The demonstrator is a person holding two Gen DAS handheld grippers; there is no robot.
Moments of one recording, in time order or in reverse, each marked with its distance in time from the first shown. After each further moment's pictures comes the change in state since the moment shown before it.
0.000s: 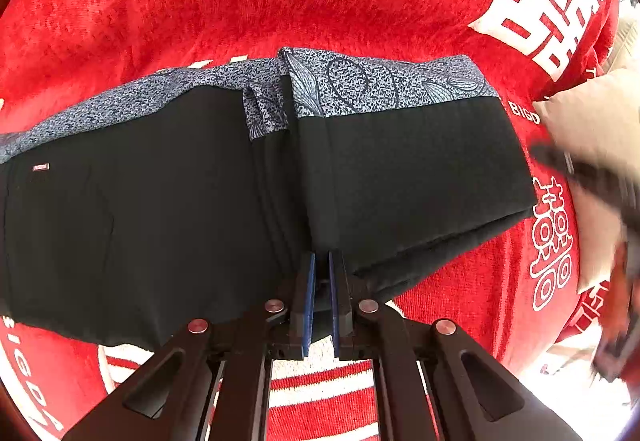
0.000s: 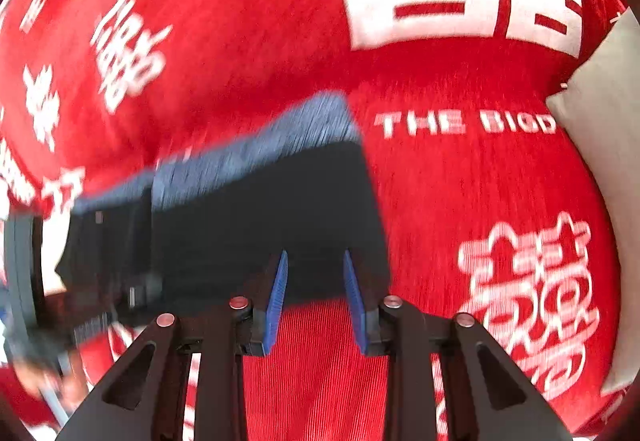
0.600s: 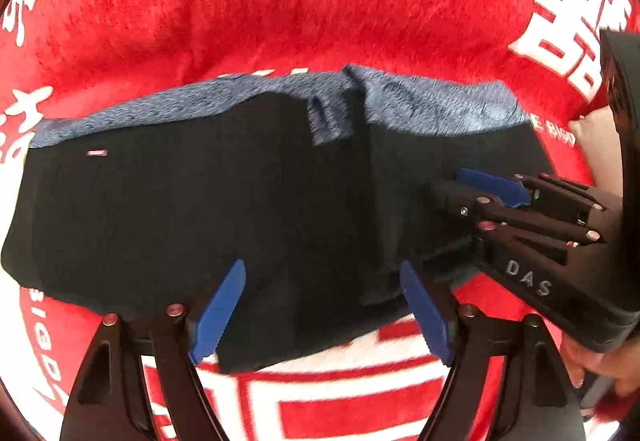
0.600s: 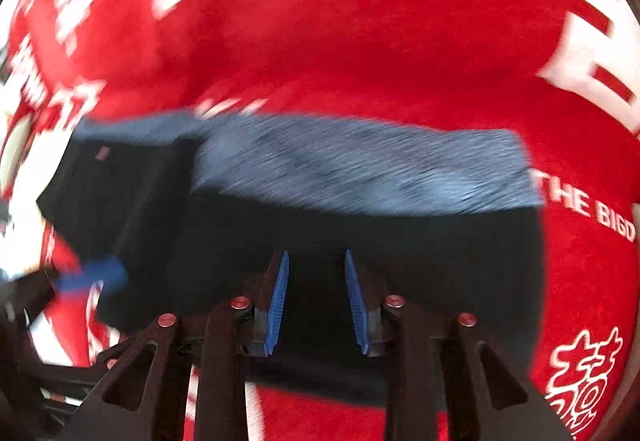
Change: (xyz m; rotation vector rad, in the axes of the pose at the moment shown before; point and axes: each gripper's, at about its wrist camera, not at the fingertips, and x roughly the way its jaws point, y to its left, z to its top) left arm -0.017 0.015 -0.012 -0.067 -0.062 0.150; right arm 0.073 0.129 -0.030 -0.378 0.126 0.033
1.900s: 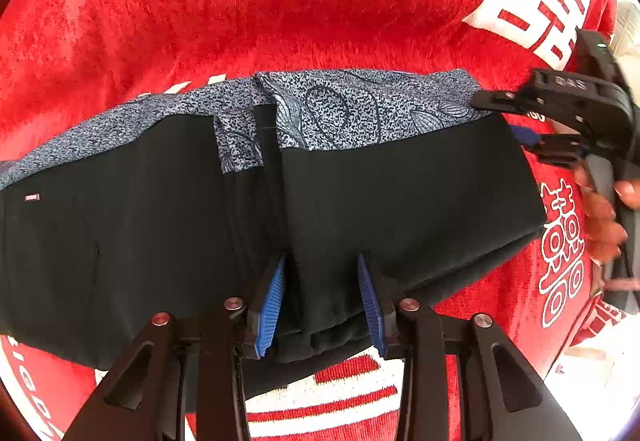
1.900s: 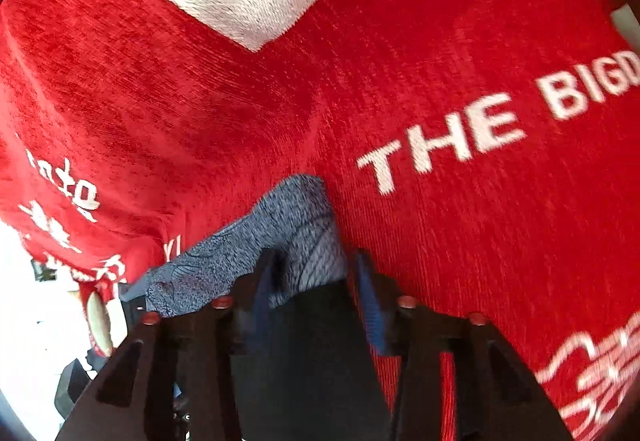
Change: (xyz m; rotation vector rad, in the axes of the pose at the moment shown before) left arm 0.021 -0.054 0.015 0.110 0.032 -0.109; right arm -0.002 -0.190 0.016 0.637 -0.014 0.201
